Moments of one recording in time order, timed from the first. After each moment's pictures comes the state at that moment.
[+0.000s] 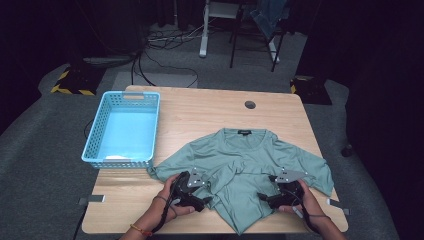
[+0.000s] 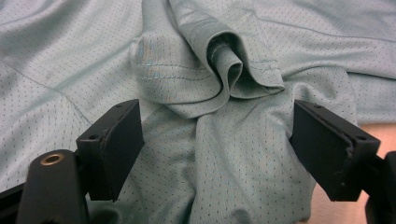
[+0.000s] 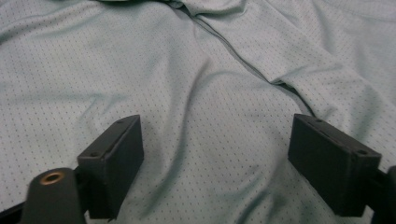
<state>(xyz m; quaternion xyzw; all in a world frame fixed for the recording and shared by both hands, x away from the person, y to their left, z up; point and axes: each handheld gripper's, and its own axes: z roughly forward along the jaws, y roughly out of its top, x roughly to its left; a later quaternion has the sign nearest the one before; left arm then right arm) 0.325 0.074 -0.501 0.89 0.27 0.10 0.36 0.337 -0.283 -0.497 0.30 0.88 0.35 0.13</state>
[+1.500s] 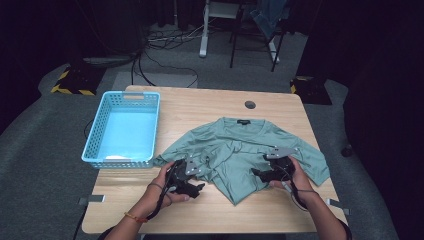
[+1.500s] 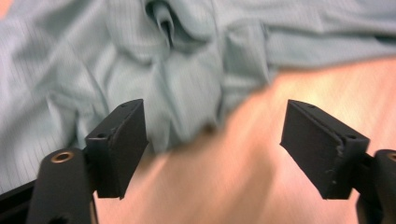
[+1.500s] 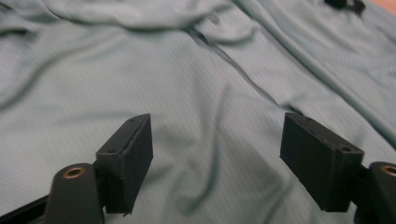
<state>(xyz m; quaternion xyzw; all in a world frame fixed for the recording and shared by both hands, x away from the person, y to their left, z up) 0.344 0.088 -0.480 0.89 0.28 0.14 0.32 0.399 -0.260 -0.476 0.32 0.87 0.34 0.16</state>
